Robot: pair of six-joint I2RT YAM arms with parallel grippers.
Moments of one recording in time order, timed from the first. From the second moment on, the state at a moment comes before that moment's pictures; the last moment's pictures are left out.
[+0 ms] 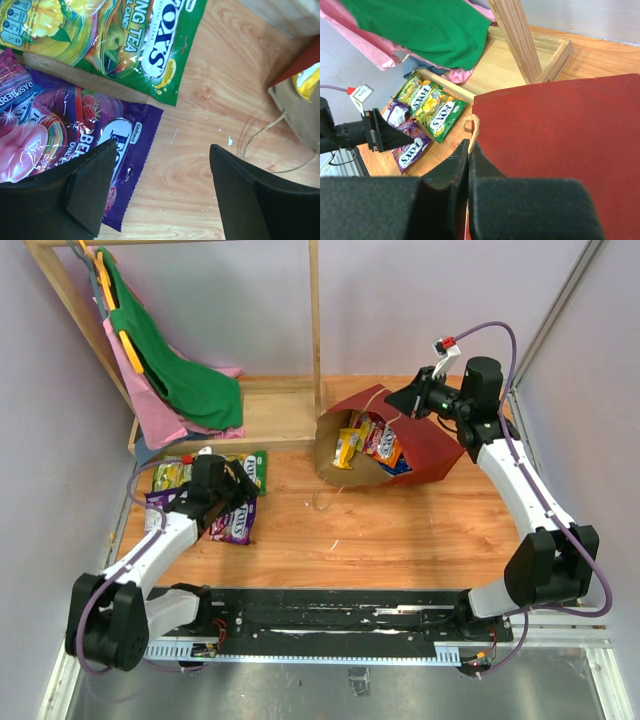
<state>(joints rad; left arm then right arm) -0.22 1.06 0.58 -0.24 -0.08 -0.72 0.16 1.45 1.31 -0.06 -0.71 0.31</state>
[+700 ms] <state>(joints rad) -0.03 1.16 0.58 -0.16 -0.10 -0.73 0.16 1.45 1.31 -0.06 -0.71 0.31</state>
